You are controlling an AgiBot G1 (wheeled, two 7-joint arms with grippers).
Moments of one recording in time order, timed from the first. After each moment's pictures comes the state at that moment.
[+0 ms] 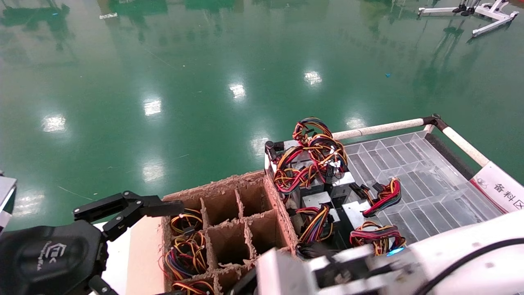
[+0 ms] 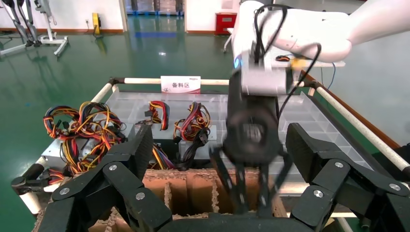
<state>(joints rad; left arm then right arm) -1.09 0.57 0.38 -1.25 0.66 1.45 -0.13 1.30 -0.98 -0.57 1.18 -1.15 -1.50 0.18</state>
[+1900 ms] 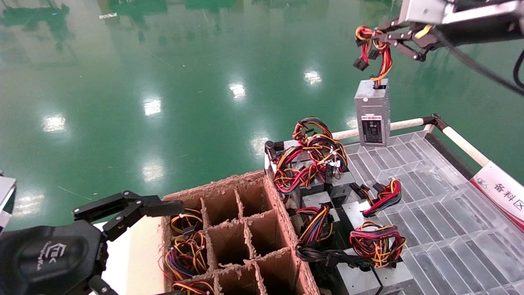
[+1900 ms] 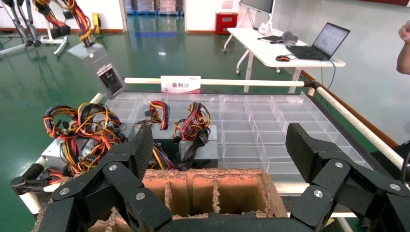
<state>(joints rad) -1.09 0.57 0.38 -1.25 0.66 1.45 -0.13 2.22 -1.06 -0.69 0.17 -1.62 -1.11 -0.63</state>
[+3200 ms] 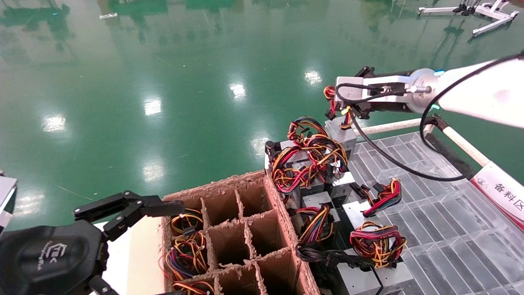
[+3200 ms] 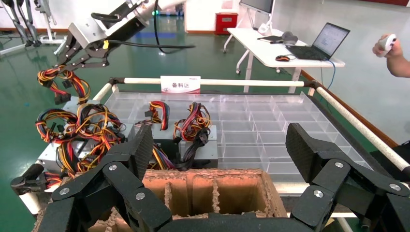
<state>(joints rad) -1.09 0.57 0.38 -1.25 0.66 1.45 -0.13 2.01 -1.26 -0.67 -0.02 -1.58 -0.77 -0.79</state>
